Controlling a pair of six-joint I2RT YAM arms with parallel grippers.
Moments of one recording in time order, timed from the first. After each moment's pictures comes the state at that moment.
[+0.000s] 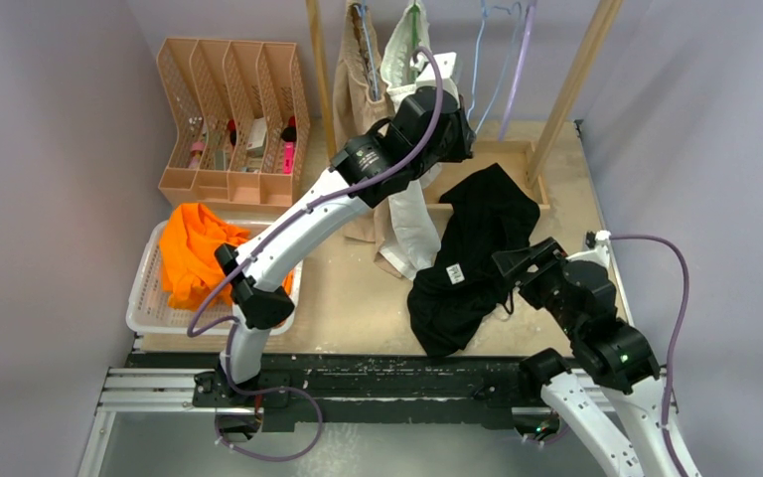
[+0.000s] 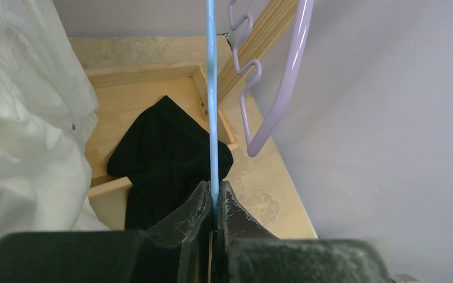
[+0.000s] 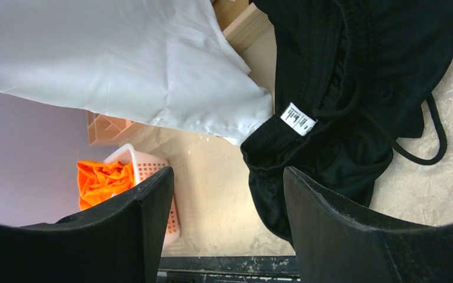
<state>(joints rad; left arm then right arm) -0.97 2.02 2.47 -0.72 -0.34 -0.61 0.41 0.43 0.79 -0.84 0.21 1.04</state>
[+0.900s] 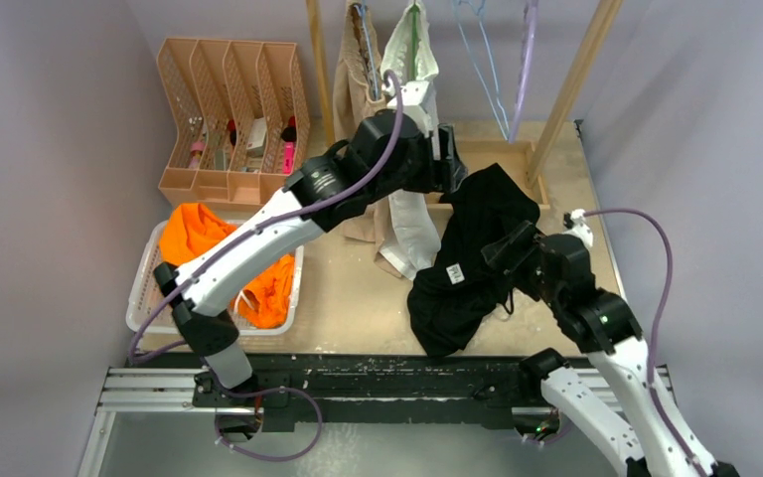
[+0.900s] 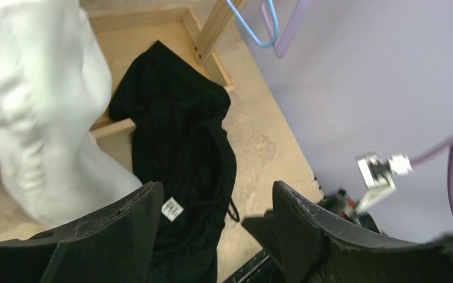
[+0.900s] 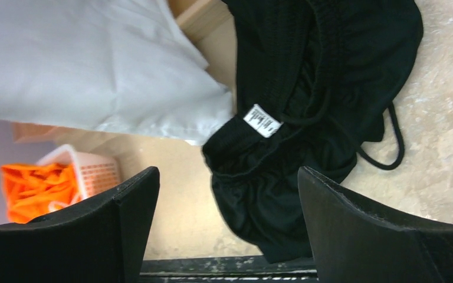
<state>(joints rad) -0.97 1.74 2.09 -0.69 -0.22 -0.61 0.41 0.57 0.83 -0.85 0.23 0.95</state>
